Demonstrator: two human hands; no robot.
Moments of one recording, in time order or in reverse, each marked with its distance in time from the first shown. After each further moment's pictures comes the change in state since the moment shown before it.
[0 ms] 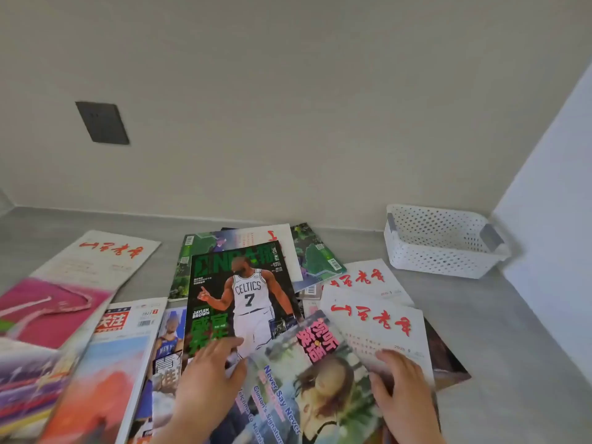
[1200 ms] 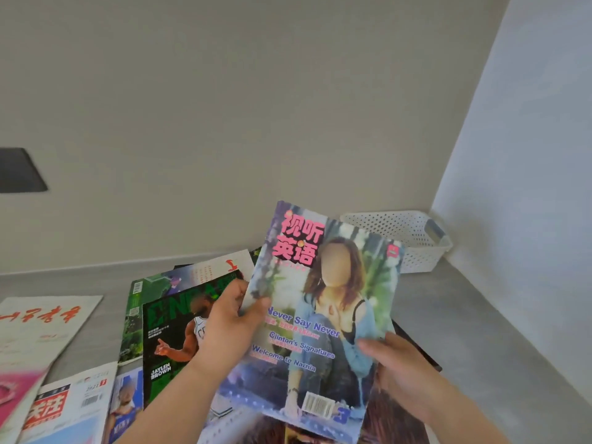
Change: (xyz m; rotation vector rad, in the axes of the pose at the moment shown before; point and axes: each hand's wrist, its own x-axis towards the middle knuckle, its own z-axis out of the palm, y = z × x) left_hand 0.078 0.096 -0.025 -0.752 -0.096 0.229; right_hand 0.036 -0.039 -0.063 1.193 -0.422 0.374
